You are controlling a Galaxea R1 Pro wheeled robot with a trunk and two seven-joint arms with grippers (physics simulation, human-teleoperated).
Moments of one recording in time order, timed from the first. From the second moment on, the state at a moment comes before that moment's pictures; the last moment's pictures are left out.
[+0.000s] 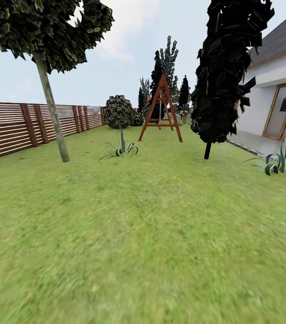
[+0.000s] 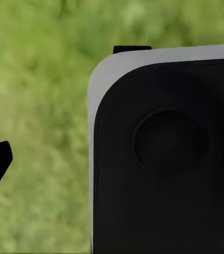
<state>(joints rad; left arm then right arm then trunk) 0.00 0.06 0.01 -0.03 0.00 -0.15 -0.01 -0.02 -0.05 -0.06 -0.01 0.00 -0.17 0.00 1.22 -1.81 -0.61</state>
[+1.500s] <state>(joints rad) 0.00 0.06 0.01 -0.03 0.00 -0.15 -0.01 -0.02 -0.05 -0.06 -0.01 0.00 -0.17 0.00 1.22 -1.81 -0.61</state>
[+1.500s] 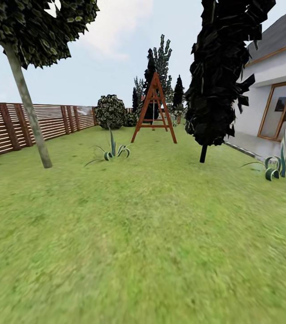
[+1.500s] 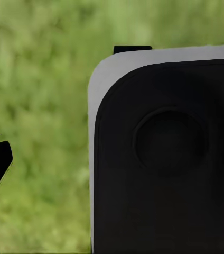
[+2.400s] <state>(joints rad) 0.00 0.06 0.01 -0.03 0.00 -0.15 -0.01 -0.02 -0.05 -0.06 -0.01 0.00 -0.17 0.00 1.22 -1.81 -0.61</state>
